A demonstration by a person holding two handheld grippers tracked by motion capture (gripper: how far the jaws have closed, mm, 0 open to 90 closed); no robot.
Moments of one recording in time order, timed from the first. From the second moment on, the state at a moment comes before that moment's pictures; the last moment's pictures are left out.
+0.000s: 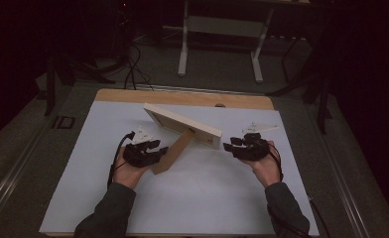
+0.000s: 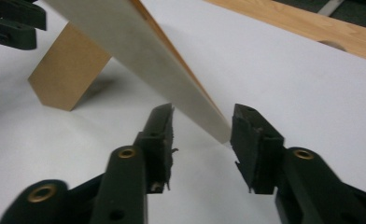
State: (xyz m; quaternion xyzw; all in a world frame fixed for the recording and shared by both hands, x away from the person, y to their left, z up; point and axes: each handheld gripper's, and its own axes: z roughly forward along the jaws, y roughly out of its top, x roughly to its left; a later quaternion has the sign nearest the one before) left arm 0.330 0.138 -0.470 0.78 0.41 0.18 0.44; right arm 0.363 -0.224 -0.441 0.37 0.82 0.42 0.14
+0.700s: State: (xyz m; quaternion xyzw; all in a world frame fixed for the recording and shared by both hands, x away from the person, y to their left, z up) left arm 0.360 0.137 -0.444 0.74 0.46 0.16 0.46; right arm 0.372 -0.217 -0.432 0.39 0.79 0.44 0.18
